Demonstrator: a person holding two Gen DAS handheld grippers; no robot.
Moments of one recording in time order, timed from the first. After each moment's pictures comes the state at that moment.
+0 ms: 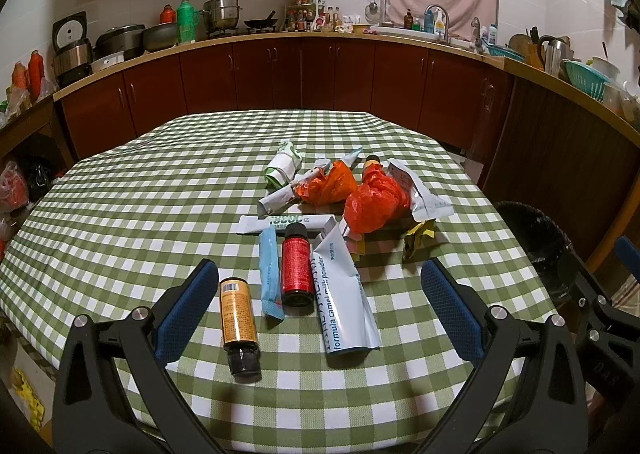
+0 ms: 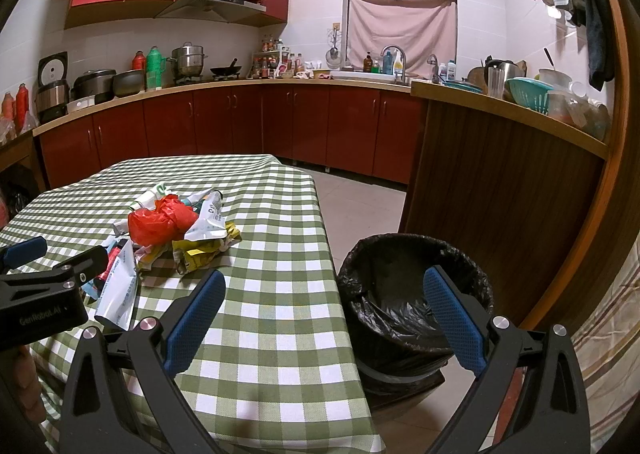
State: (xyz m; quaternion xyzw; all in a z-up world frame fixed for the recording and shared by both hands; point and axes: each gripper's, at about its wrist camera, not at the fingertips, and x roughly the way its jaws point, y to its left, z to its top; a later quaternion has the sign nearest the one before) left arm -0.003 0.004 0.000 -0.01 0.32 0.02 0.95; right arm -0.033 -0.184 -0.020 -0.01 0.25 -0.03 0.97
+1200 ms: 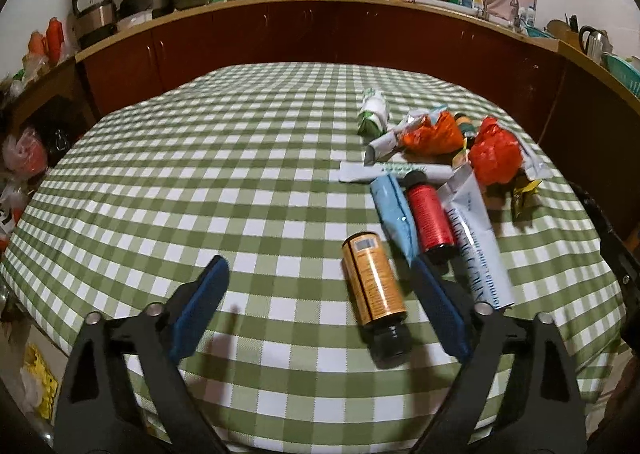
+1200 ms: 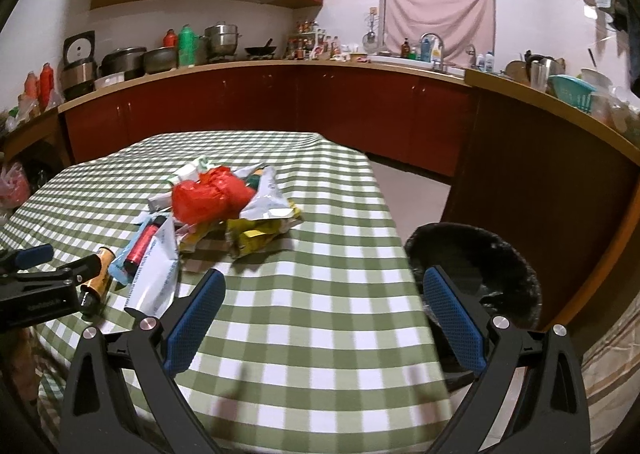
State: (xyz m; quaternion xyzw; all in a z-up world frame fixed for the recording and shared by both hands) left arm 0.002 0.091 -0.037 -0.02 0.38 0.07 0.92; right arm -0.014 -0.138 -0.036 -0.03 0.28 0.03 0.96
